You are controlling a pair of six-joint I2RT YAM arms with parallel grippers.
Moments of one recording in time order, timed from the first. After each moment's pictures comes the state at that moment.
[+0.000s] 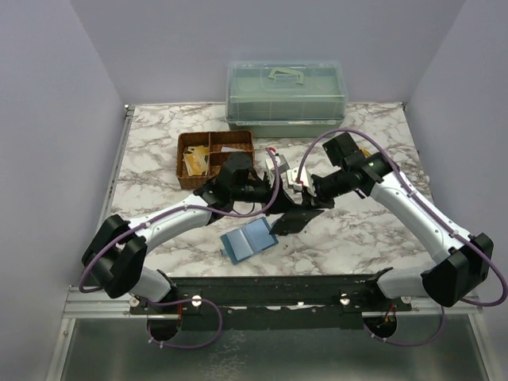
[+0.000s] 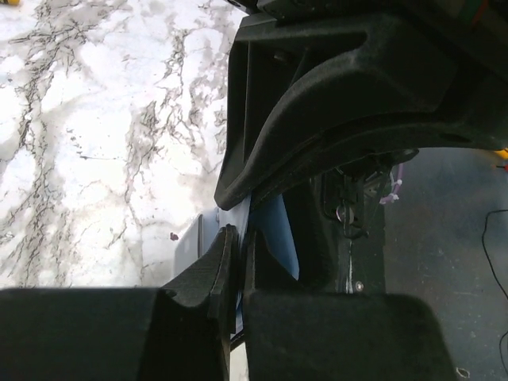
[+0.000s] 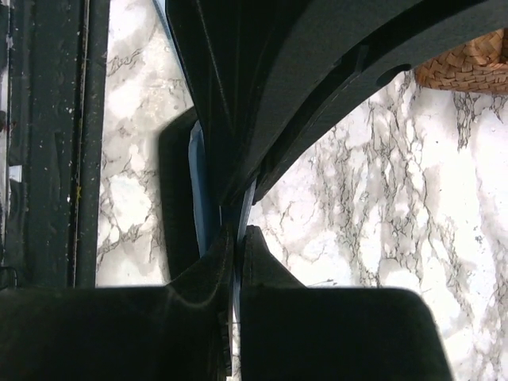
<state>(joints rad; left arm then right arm) -0.76 1.44 0.91 0.24 0.74 -0.23 0.54 1.34 1.27 -1.03 -0.65 -1.04</state>
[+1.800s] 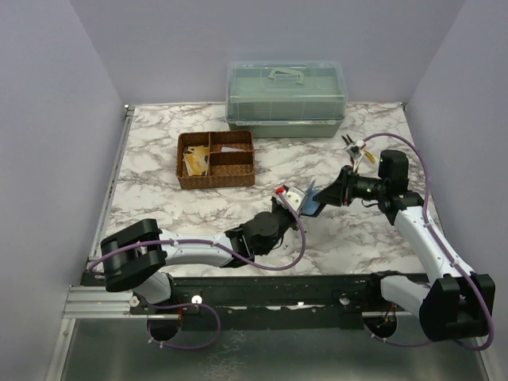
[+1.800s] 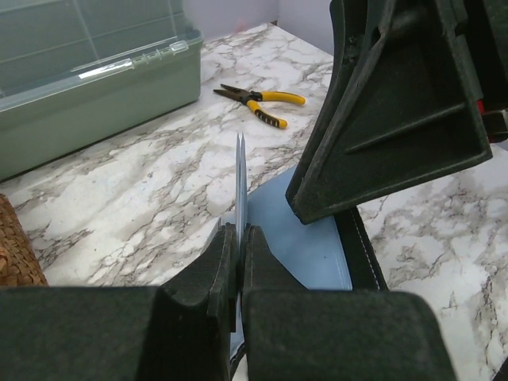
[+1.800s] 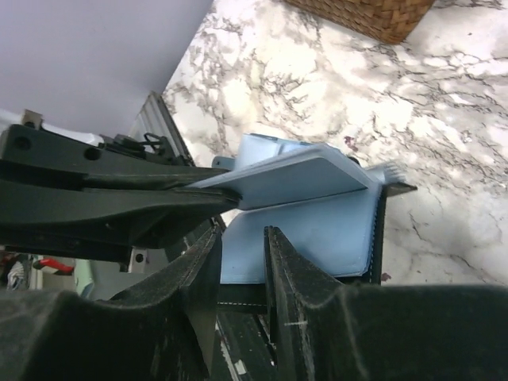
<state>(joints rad) -1.24 1.52 0.75 0.78 -0.57 -0.02 0.08 1.09 0.74 -0.21 -1.10 0.27</state>
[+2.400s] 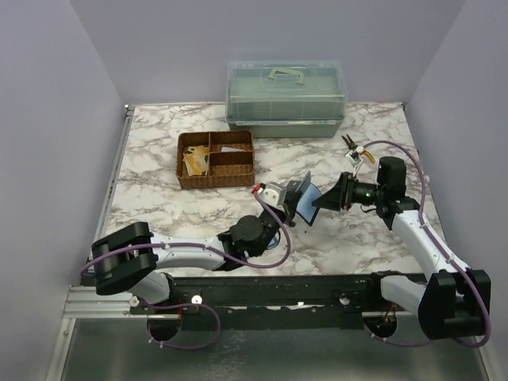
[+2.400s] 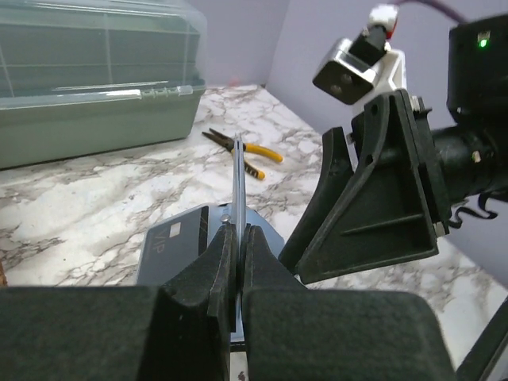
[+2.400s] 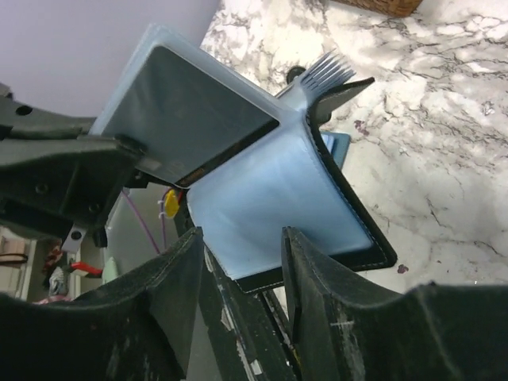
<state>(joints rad) -1.25 1.46 0.69 0.95 -0.62 -0.13 0.06 1.10 0.66 -0.15 -1.10 0.32</state>
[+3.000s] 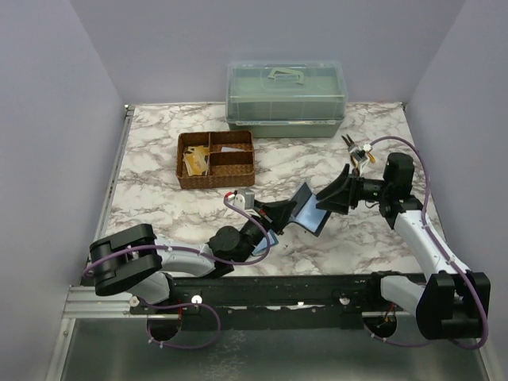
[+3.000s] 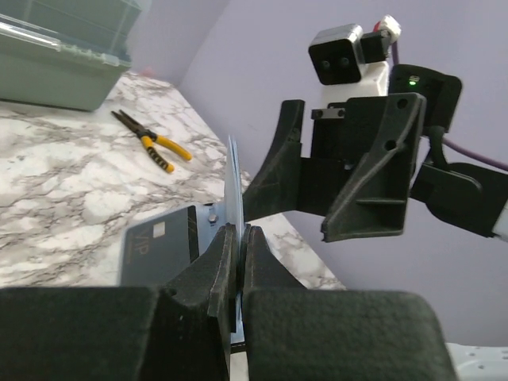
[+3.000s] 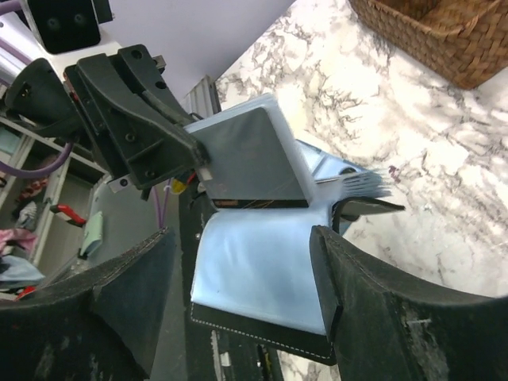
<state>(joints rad) -1.22 1.44 0.45 1.29 -0.51 -0.52 0.01 1.09 0.65 0.04 -1.37 0.28</state>
